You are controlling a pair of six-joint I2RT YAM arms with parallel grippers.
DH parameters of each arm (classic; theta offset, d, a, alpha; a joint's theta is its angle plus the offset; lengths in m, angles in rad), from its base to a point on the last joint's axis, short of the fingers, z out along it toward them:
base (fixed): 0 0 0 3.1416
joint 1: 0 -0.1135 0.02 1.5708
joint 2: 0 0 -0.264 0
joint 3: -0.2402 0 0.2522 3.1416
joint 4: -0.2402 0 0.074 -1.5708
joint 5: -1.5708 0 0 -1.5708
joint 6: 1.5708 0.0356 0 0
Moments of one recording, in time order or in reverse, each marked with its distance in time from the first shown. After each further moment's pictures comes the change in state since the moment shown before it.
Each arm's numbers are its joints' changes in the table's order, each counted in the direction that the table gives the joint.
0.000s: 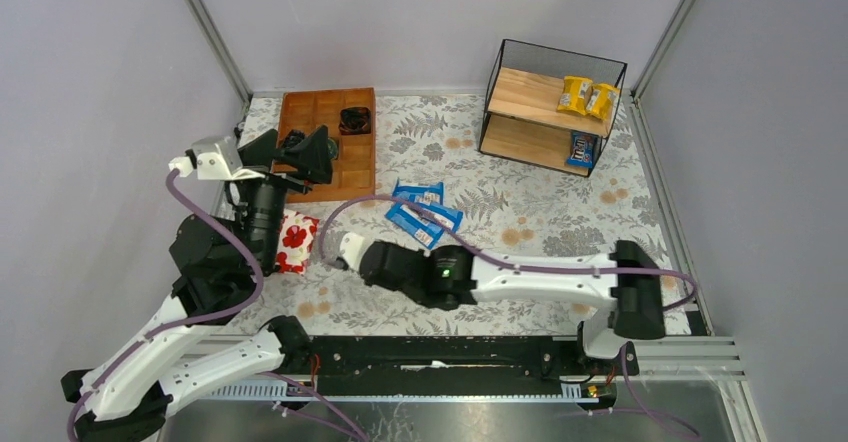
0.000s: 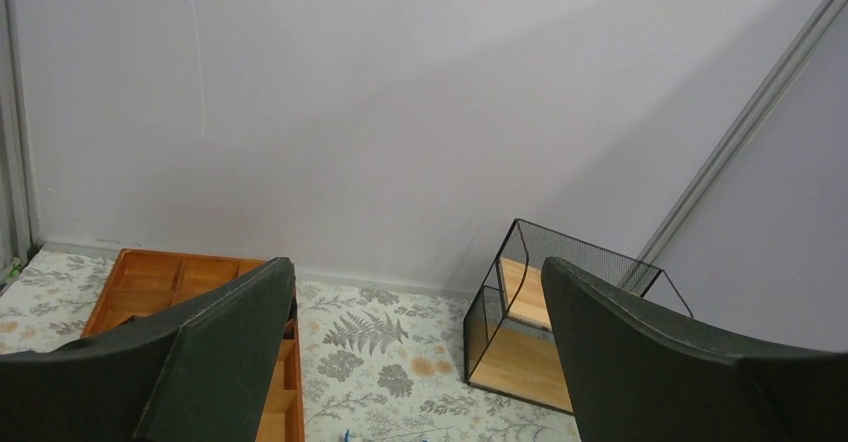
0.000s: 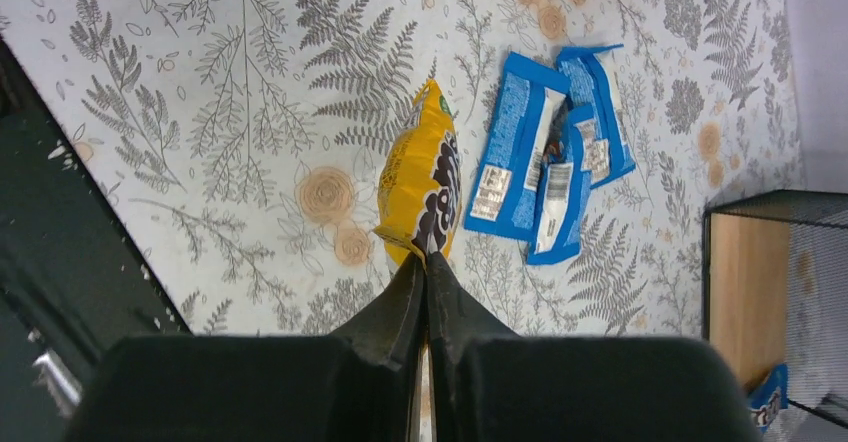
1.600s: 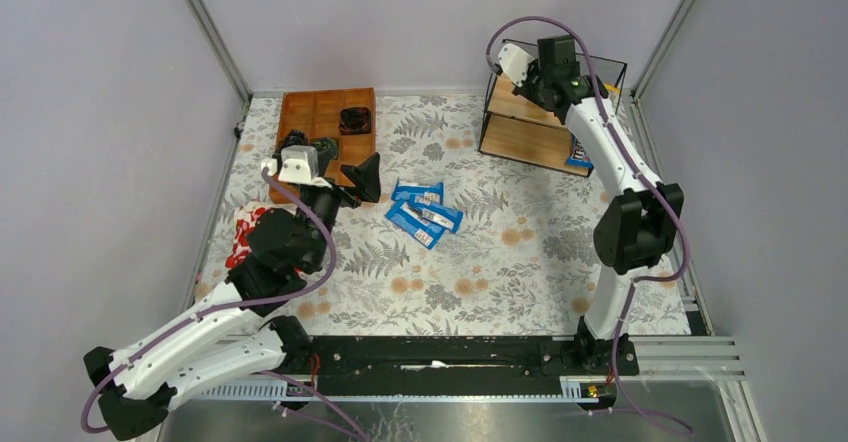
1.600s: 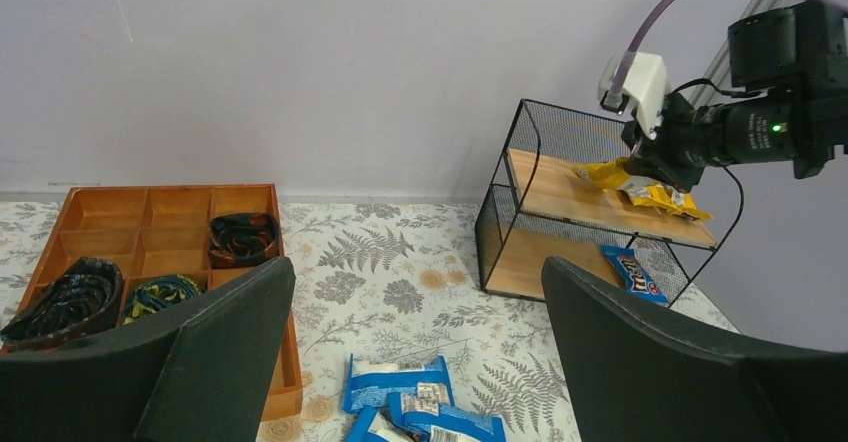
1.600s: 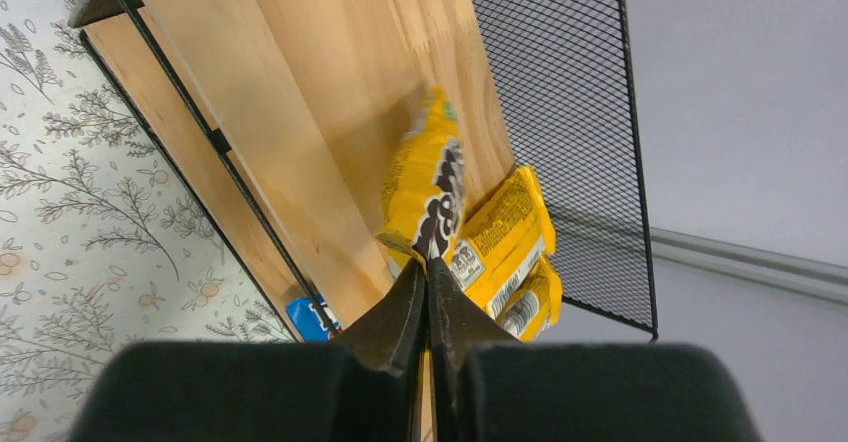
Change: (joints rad) left arm 0.001 0.082 0.249 0.119 -0.085 -0.041; right arm 1.172 0.179 -0.461 -0.078 0.409 -0.747
